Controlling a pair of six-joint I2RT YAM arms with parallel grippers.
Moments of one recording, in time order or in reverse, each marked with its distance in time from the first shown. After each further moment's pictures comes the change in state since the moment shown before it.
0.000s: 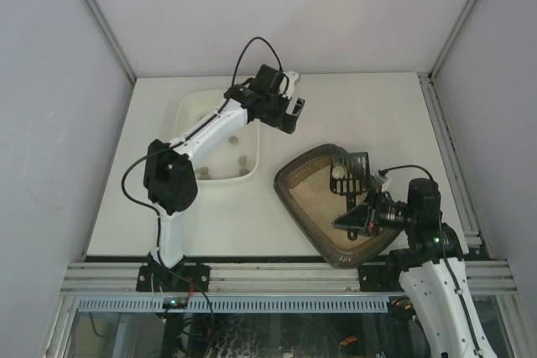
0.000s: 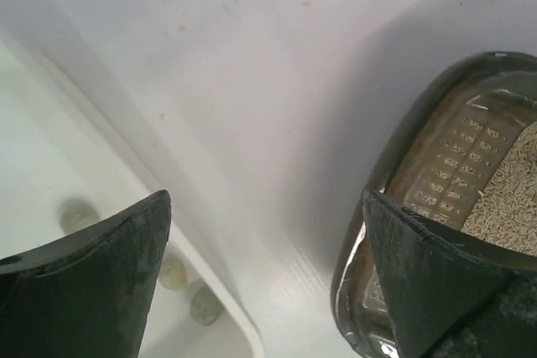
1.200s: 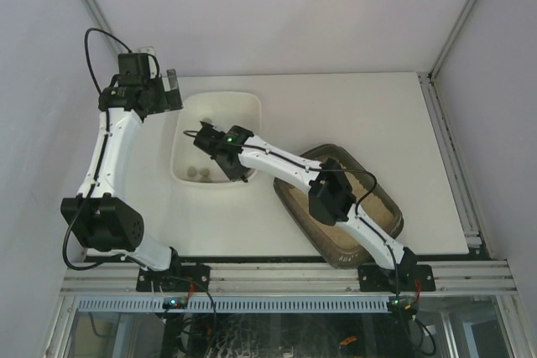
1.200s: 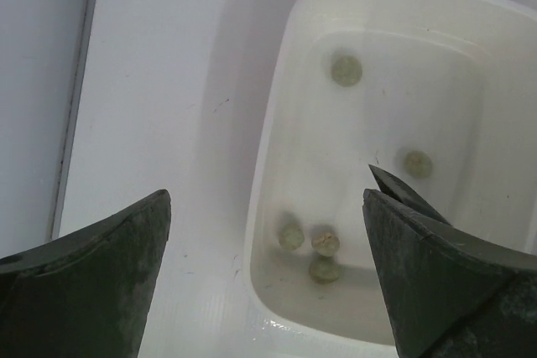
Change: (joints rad) left arm 0.640 -0.491 -0.248 -0.111 -0.154 -0.038; right arm 0.891 2.132 1.979 -0.473 1.353 -0.583
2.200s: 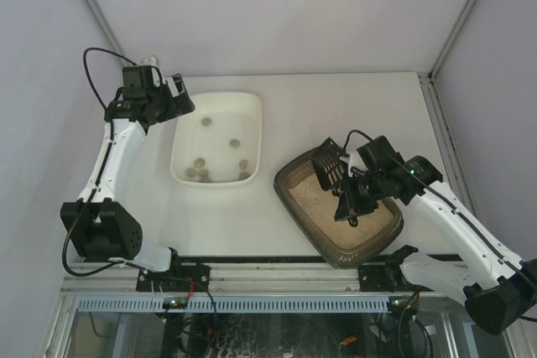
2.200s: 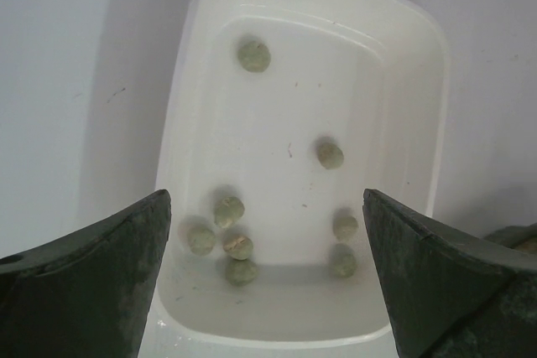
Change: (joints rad) left arm 0.002 -0.064 -0.181 0.157 0.186 -0.169; right arm -0.475 -1.450 -1.382 0.034 -0.637 0.022
